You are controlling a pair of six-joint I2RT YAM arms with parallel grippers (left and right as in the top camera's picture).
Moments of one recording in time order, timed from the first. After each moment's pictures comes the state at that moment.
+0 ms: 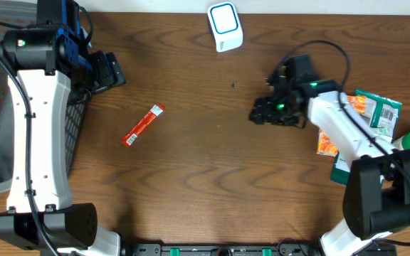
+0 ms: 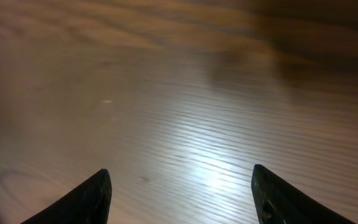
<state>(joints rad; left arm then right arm) 0.04 1.70 1.95 -1.50 0.04 -0.35 0.25 1.80 1.25 -0.73 -0.34 0.23</state>
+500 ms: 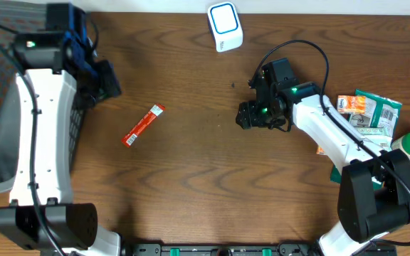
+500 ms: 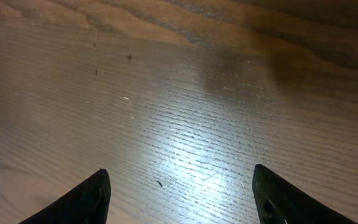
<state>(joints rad) 0.02 1.70 1.82 -1.50 0.04 -0.35 0.33 1.80 1.25 -0.71 -0.29 0.23</state>
